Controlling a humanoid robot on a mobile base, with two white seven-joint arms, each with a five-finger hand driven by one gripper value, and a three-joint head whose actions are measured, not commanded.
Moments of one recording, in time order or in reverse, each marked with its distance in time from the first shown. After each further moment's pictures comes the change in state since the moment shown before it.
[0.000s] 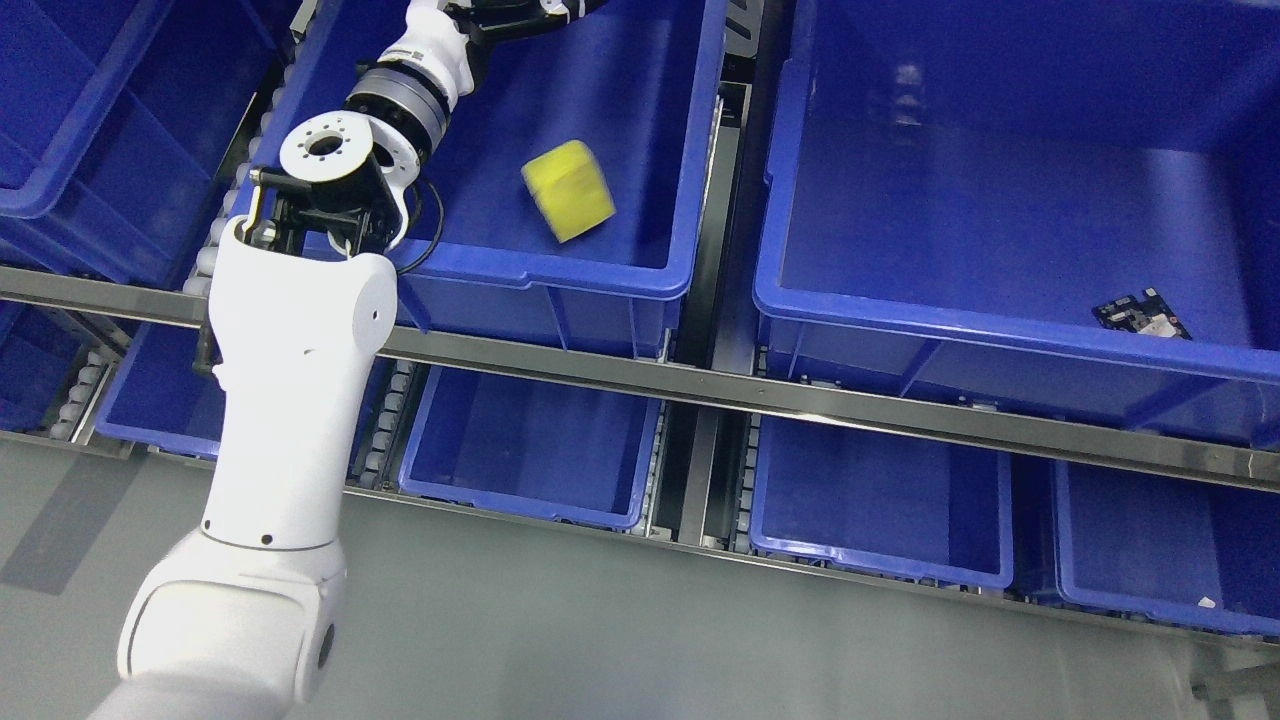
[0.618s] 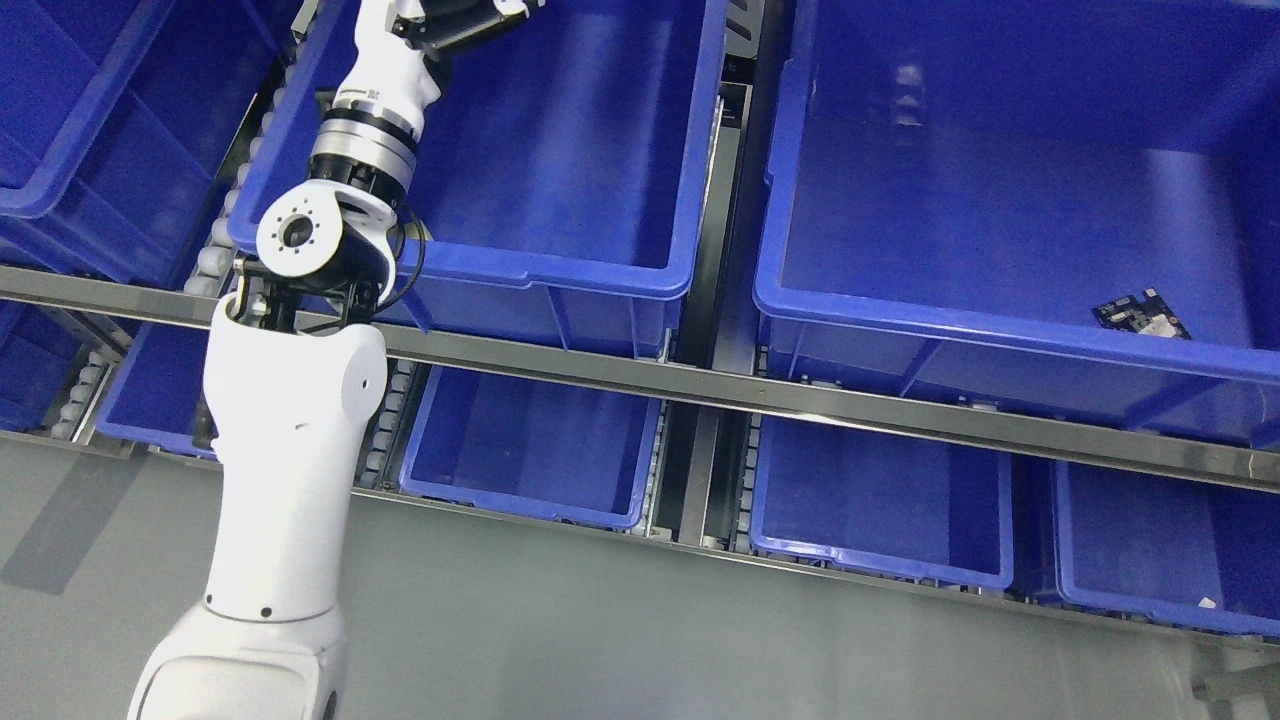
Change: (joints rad) left arm 0.186 0.000 0.045 -0.172 0.001 -0.300 -0.005; right arm 0.000 0.000 0.000 0.000 -0.010 0.000 0.000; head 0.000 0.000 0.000
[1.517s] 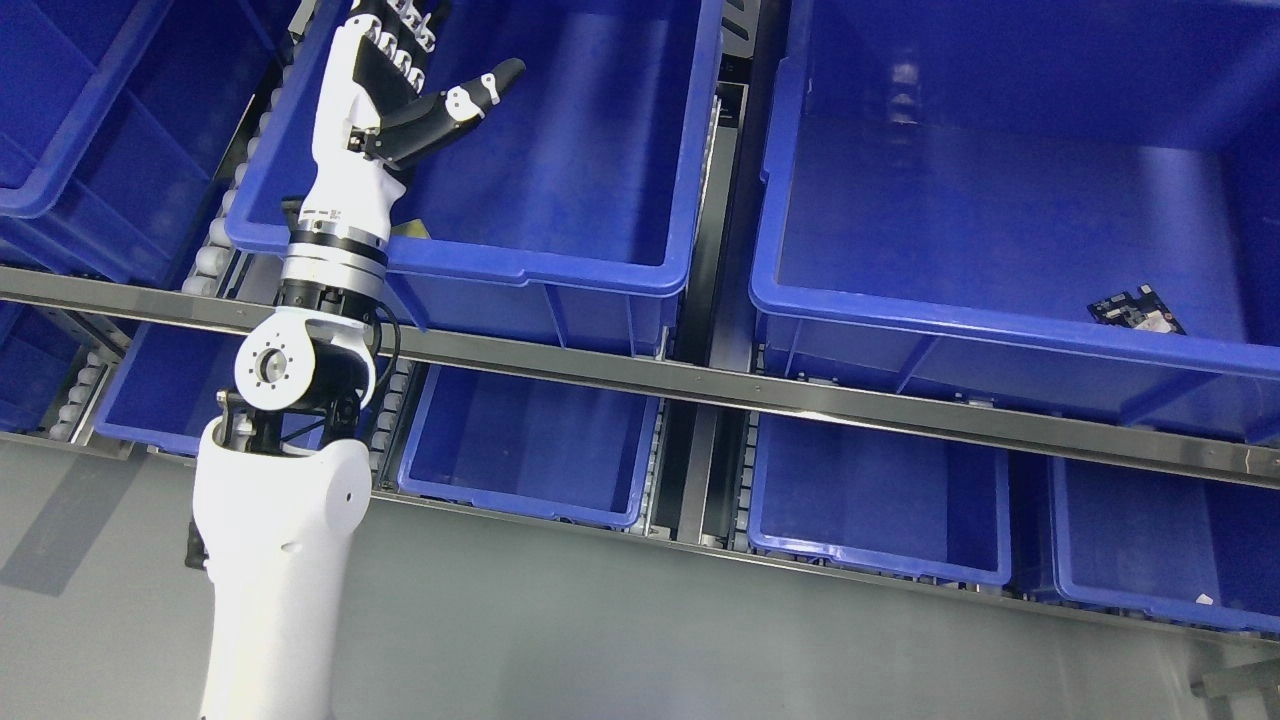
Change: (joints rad) left arm 0.216 0.000 0.056 -0.150 0.000 -0.134 -0.034; right arm 0.000 0.000 0.000 0.000 -0.001 0.000 0.000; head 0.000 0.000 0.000
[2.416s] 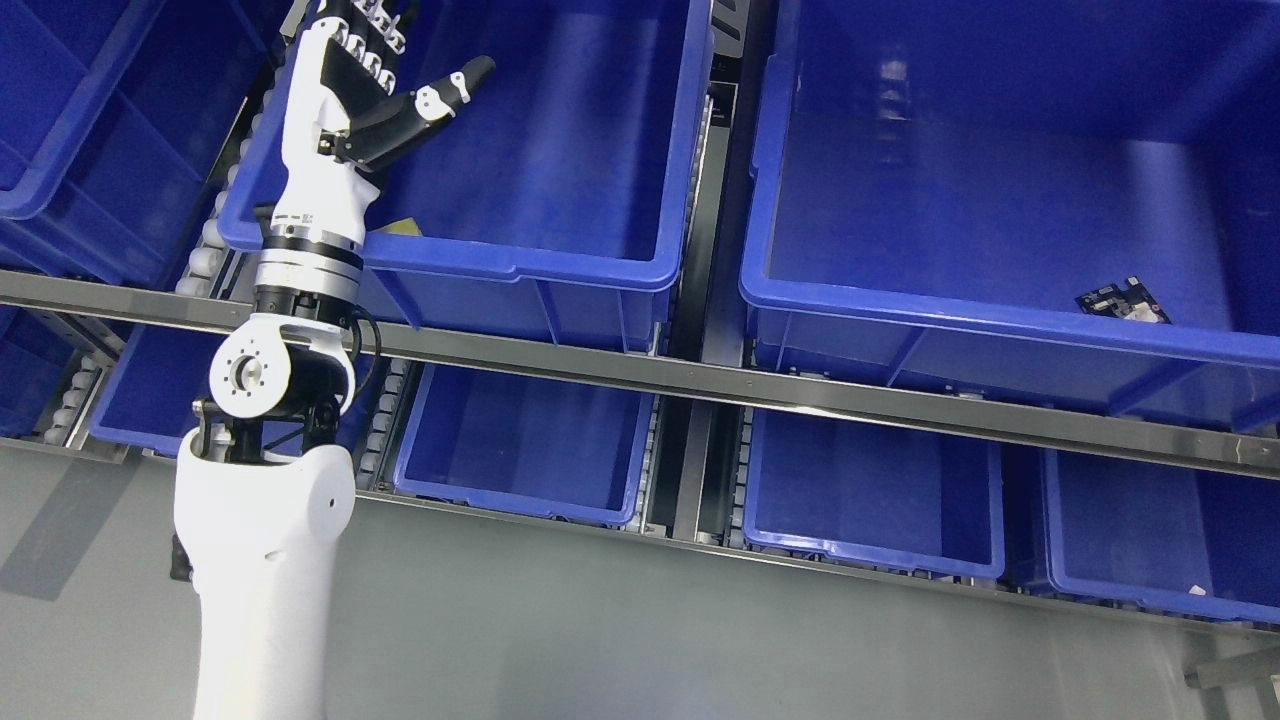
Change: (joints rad) left arm 0.011 0.000 0.043 -0.027 0.000 0.014 -0.002; right arm 0.000 0.000 0.000 0.000 0.000 0.000 0.000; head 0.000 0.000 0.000
